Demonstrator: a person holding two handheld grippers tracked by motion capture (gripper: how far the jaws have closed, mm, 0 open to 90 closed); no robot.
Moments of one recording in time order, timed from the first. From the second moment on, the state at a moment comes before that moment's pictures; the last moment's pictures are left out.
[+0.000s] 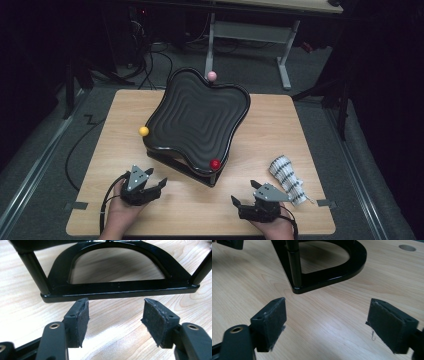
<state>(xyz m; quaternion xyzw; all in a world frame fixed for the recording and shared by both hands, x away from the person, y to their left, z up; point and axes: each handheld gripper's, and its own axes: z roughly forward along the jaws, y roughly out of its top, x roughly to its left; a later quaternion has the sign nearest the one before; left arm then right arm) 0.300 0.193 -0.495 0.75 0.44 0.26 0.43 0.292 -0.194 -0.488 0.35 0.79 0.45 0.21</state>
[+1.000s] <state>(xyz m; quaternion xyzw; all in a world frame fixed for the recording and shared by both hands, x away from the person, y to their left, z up) 0.297 0.207 -0.491 0.72 0.45 0.29 0.44 0.335 -0.100 -0.500 0.36 0.79 0.46 0.20</state>
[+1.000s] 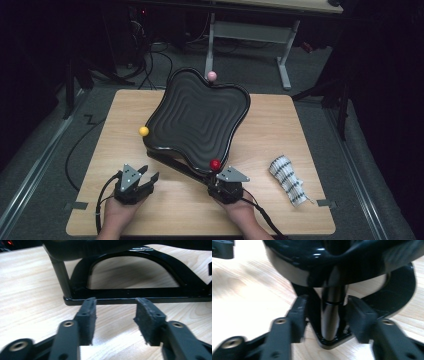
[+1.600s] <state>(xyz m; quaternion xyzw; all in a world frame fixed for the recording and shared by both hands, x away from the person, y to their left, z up) 0.305 0.207 -0.491 0.72 0.46 0.27 0.43 0.326 -0.158 -0.502 0.38 0.78 0.44 0.22</state>
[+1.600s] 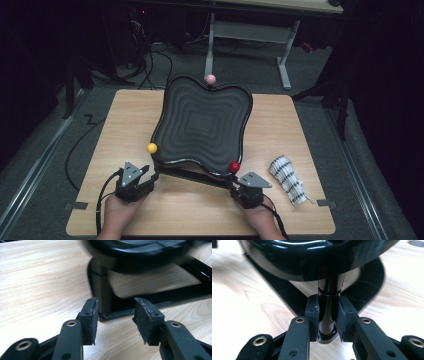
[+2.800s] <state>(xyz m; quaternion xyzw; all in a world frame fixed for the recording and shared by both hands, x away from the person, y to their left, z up) 0.270 0.128 -0.504 0.80 0.32 0.23 0.45 0.349 -0.221 -0.509 0.45 0.74 0.42 0.26</state>
